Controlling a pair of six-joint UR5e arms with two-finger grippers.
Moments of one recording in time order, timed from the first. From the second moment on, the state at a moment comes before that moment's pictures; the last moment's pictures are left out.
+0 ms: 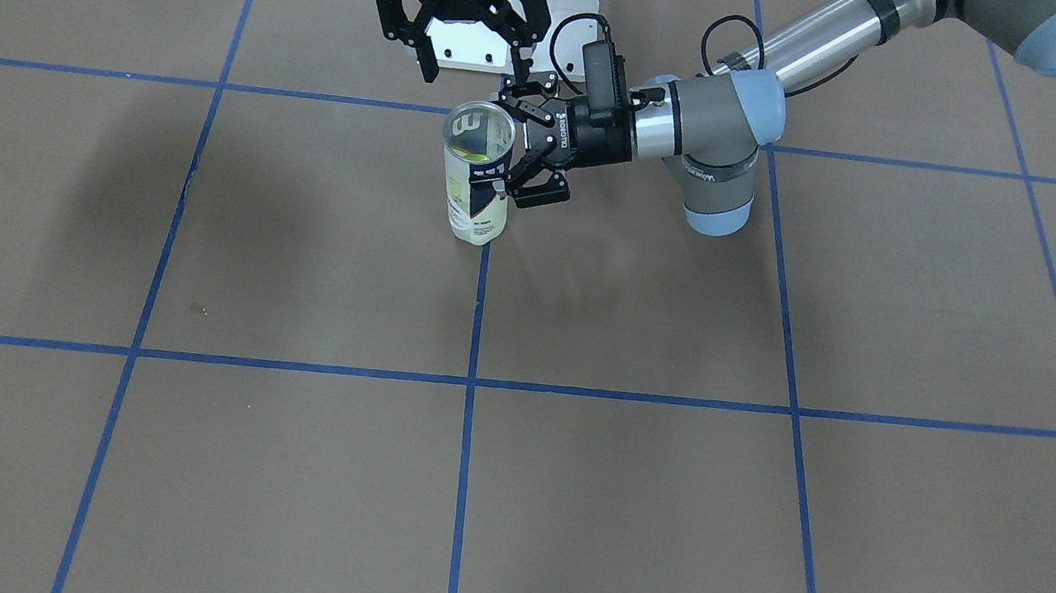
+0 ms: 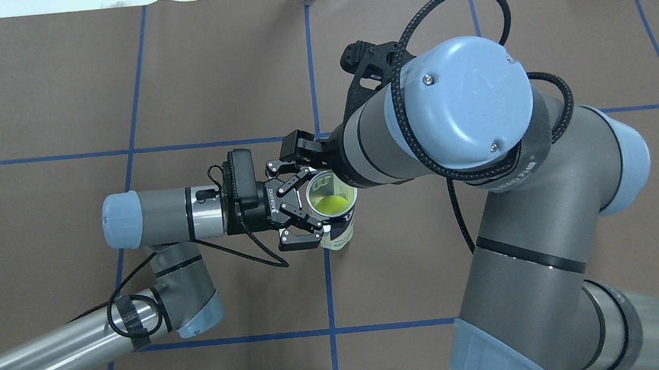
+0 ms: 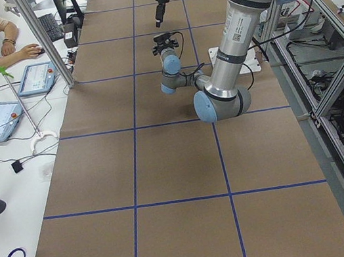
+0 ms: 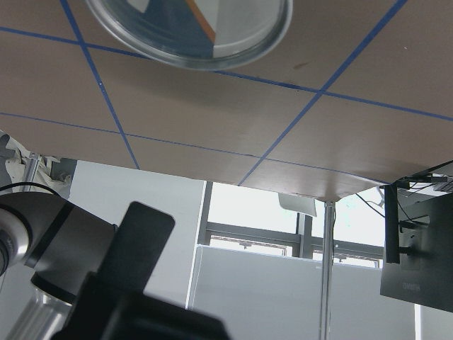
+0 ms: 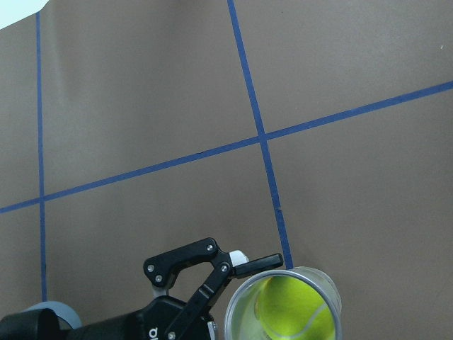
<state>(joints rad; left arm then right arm) -0.47 -2.22 -1.24 -3.39 -1.85 -0.38 0.49 -0.82 2.10 -1.79 1.71 1.51</state>
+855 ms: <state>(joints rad) -0.47 -2.21 -1.24 -3.43 -1.85 -0.38 0.78 -0.92 2.09 -1.79 1.96 1.20</state>
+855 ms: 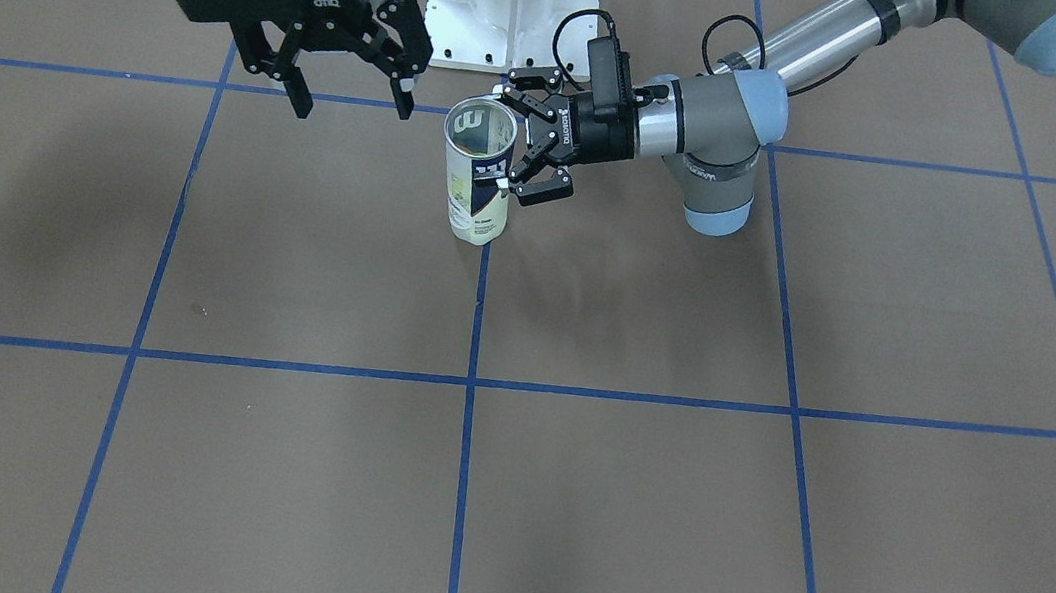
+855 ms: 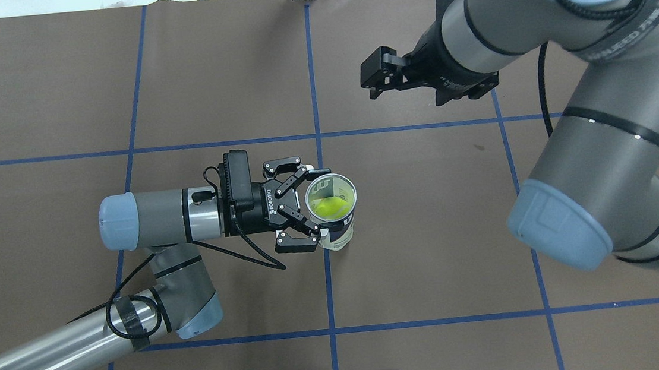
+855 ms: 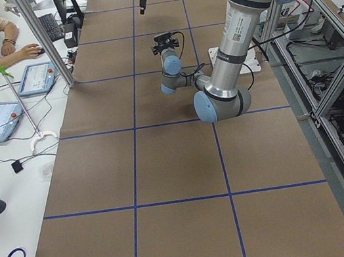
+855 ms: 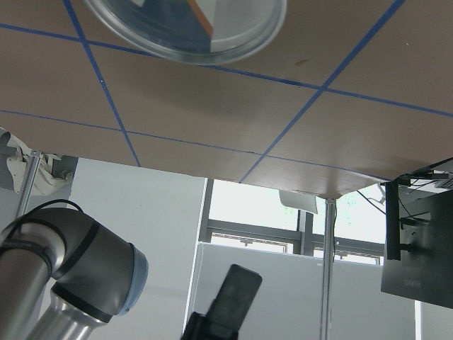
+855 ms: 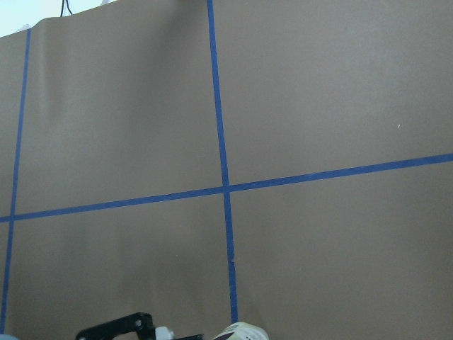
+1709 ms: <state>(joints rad) -0.47 -2.22 -1.29 -3.54 -1.84 -0.44 0.94 -0.96 1.99 -1.79 2.03 0.96</state>
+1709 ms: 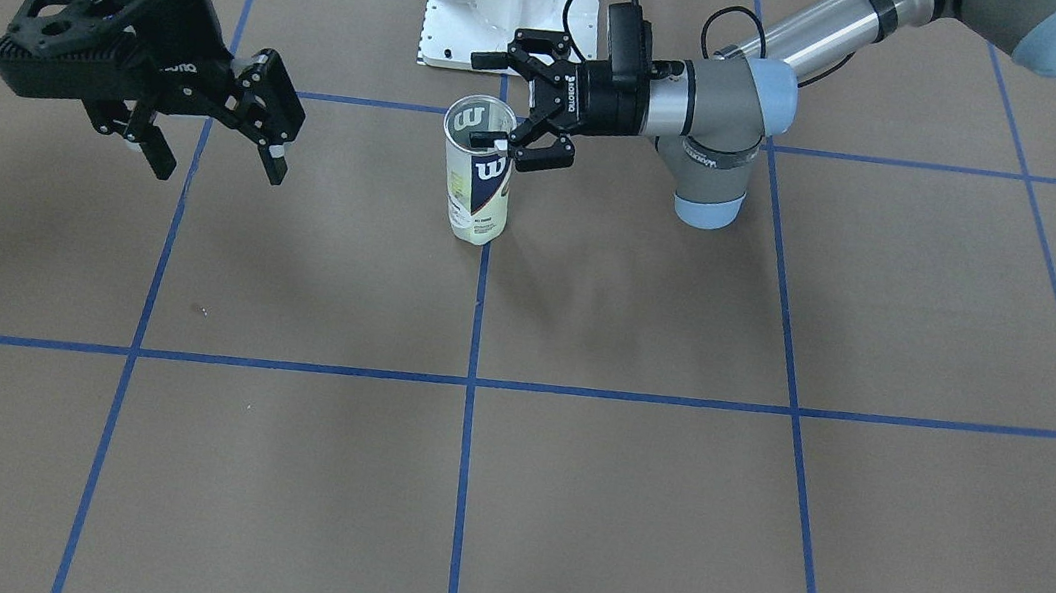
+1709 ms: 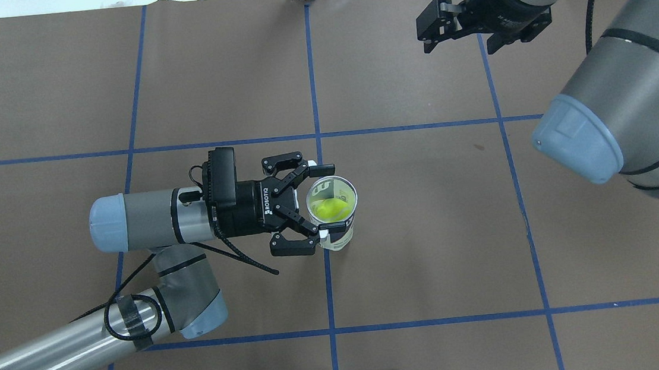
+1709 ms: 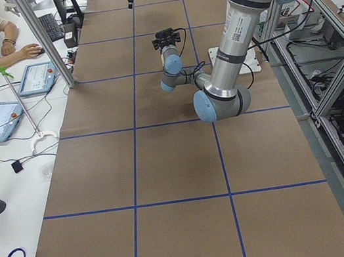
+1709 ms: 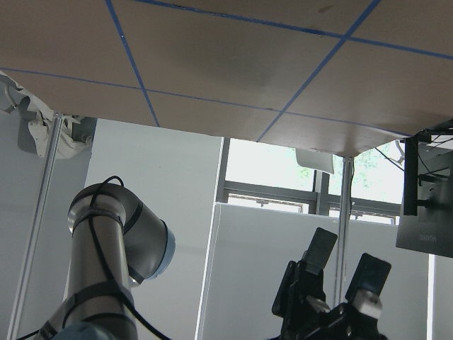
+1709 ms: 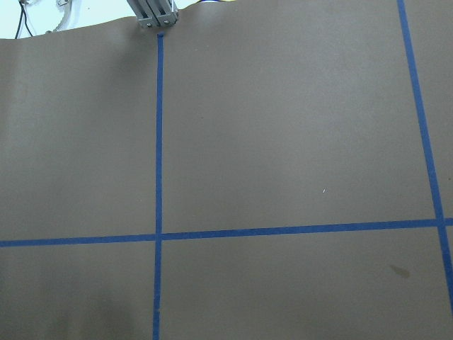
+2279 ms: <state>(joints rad) -0.50 -2.21 -1.34 -3.54 -1.82 -0.50 1.13 -1.12 1.87 -1.74 2.11 0.56</state>
